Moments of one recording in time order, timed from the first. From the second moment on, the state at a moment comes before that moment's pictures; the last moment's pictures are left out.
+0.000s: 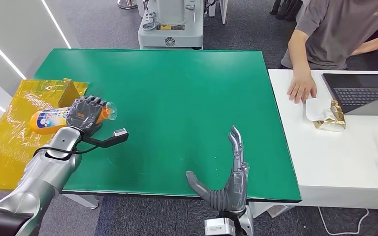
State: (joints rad) left arm -0.75 0.18 -0.35 -0.37 -1.50 0.52 -0.21; right arm 0.00 0.16 0.57 -1.51 0.43 -0.68 -0.70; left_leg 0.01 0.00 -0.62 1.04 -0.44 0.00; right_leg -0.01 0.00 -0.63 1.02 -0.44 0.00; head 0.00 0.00
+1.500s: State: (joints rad) left arm -0.62 0.22 -0.50 -0.28 -1.51 0.55 0.08; right arm 0.03 0.14 0.60 -1.49 0.39 -0.68 -0.70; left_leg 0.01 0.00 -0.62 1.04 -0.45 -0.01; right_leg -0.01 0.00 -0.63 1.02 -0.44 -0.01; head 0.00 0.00
